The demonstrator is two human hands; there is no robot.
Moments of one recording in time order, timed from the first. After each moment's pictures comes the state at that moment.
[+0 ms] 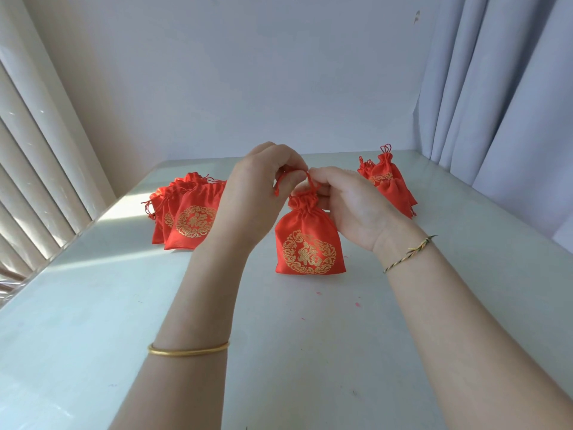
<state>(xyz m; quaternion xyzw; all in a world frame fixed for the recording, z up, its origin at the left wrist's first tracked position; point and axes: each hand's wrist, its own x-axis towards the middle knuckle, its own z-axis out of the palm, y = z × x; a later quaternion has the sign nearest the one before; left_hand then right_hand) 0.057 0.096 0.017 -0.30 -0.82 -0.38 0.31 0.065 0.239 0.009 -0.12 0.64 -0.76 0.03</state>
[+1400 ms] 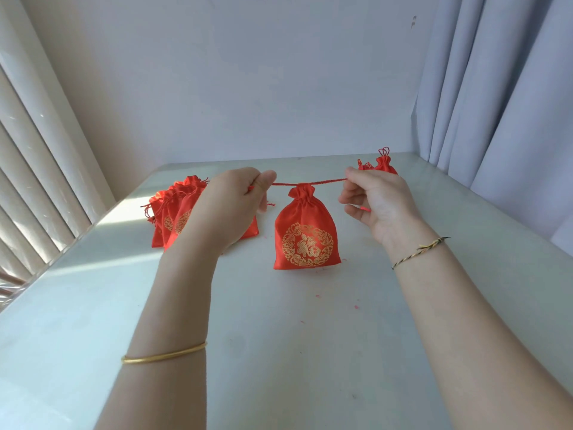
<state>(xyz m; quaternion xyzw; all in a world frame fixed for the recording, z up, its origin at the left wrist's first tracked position) 0.055 0.070 0.017 -0.18 -0.89 -0.36 0.19 0.057 0.267 0.003 0.09 0.64 -0.75 -0.16</state>
